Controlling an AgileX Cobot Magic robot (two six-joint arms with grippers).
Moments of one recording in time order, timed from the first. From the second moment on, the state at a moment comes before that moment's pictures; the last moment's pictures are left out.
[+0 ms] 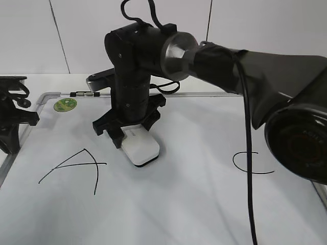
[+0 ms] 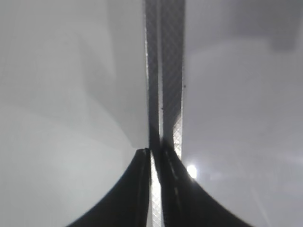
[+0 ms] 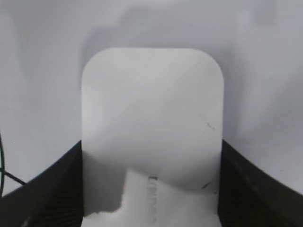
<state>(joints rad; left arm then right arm) -0.06 2.00 -1.34 -0.04 1.01 -0.04 0.72 2.44 -2.21 -0.02 1.22 0.11</state>
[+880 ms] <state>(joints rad) -0.06 2.00 -1.34 -0.04 1.01 -0.04 0.50 2.44 -2.21 0.01 1.22 0.13</state>
